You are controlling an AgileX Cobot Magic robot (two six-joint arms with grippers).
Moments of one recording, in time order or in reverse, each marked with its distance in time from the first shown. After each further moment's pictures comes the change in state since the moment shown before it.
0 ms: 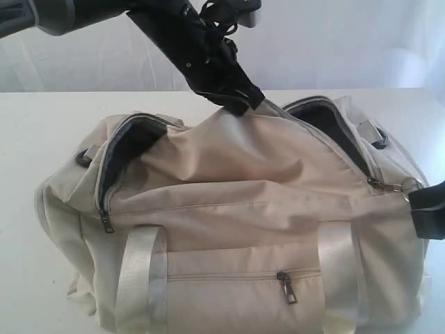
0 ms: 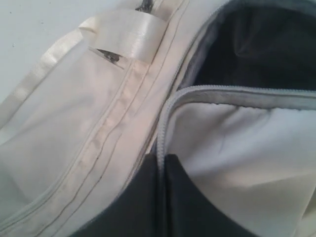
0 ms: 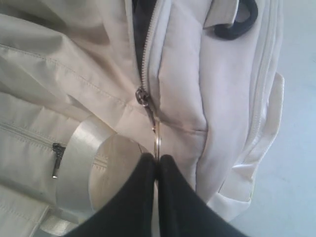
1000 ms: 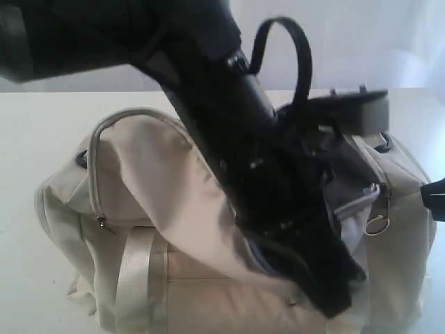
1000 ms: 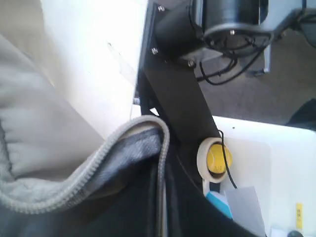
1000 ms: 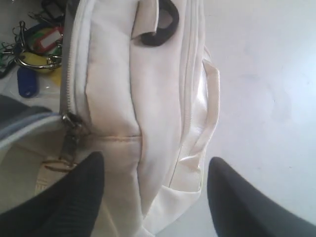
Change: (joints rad) left arm -0.324 -0.244 0.352 -0.421 0.319 0.123; right arm 0.000 -0.011 0.000 -0.224 -0.058 0.219
